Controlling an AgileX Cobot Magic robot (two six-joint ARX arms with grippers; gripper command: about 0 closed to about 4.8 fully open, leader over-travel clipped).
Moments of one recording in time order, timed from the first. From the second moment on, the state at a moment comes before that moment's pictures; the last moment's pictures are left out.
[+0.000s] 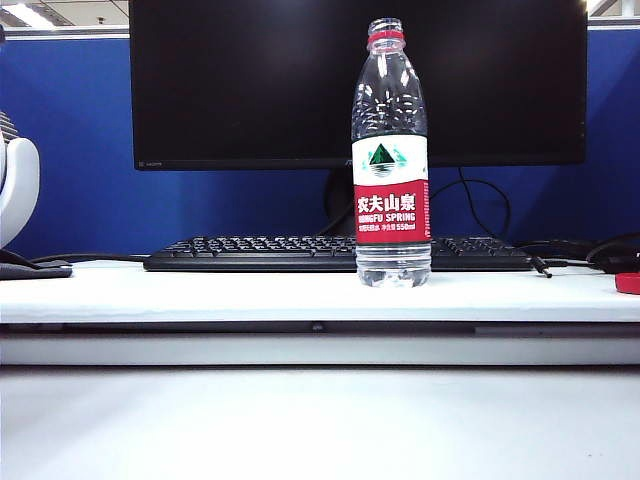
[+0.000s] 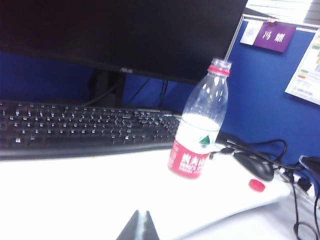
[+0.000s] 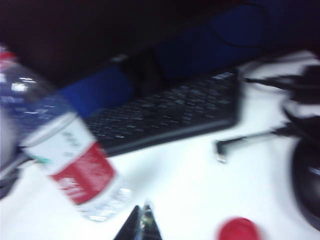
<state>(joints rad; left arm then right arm) -0.46 0.01 0.09 0.04 0.20 -0.27 0.28 0.00 0.01 0.03 0.00 0.46</state>
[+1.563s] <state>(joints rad) -0.46 0.01 0.01 0.03 0.21 -0.32 0.28 0.00 0.01 0.01 0.02 0.46</state>
